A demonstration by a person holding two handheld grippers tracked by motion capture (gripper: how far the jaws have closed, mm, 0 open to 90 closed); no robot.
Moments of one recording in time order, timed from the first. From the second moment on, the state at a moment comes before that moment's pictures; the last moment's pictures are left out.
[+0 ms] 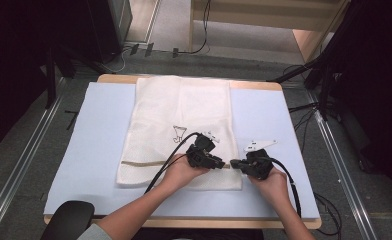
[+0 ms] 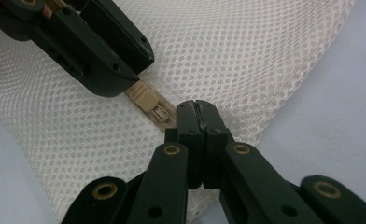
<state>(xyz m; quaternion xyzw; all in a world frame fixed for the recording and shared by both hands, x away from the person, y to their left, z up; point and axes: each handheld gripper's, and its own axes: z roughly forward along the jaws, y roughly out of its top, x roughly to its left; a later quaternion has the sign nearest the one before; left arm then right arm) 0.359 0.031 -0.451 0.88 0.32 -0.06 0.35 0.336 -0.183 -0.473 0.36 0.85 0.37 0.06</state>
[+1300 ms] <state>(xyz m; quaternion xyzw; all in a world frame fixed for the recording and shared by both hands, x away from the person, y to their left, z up) 0.360 0.160 -0.439 0.86 0.38 -0.10 0.32 0.333 -0.185 -0.476 0.35 0.86 0.38 0.07</state>
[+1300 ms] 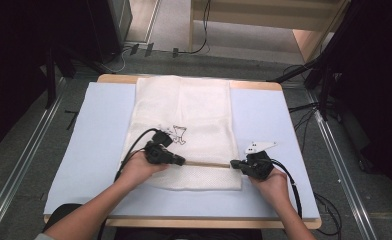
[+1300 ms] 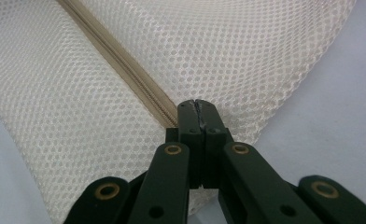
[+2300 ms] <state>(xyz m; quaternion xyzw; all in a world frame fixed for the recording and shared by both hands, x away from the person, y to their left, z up) 0.327 0.347 -0.435 0.78 0.53 -0.03 0.34 0.341 -0.189 -0.475 0.33 0.86 0.38 0.04</state>
